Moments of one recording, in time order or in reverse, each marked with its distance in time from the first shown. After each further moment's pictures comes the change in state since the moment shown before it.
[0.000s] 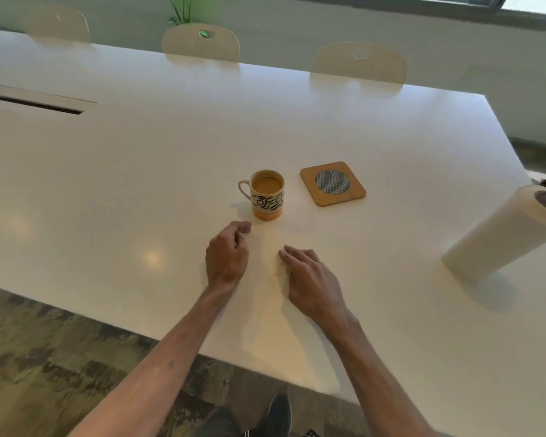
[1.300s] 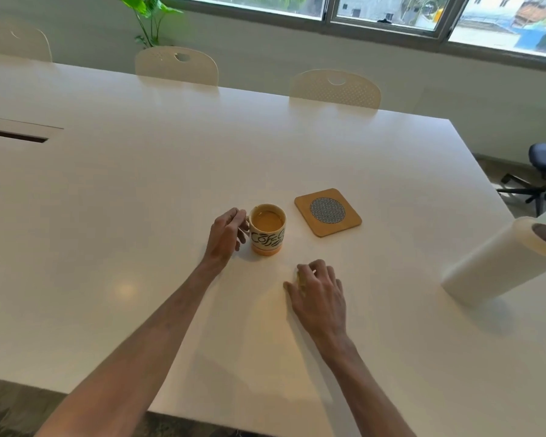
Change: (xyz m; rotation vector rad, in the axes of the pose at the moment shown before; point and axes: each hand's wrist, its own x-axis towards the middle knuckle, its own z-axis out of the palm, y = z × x) left_hand 0.137 0.004 0.007 -0.536 -0.408 -0.134; right_hand 0.047 -0.013 0.011 -0.096 0.298 0.327
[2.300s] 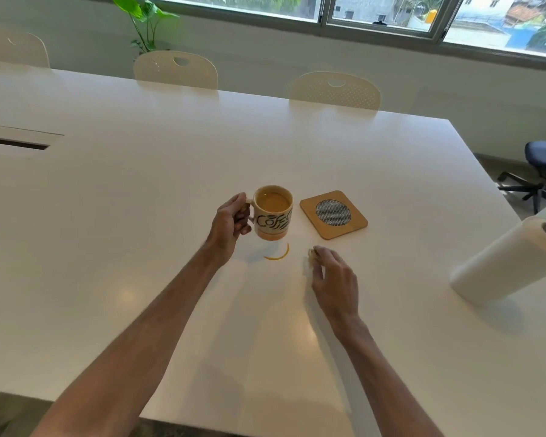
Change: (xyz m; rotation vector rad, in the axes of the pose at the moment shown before) left_hand 0.019 0.031 -0.016 -0.444 -0.117 -0.109; right_hand 0.037 0.007 0.004 0.210 0.154 0.057
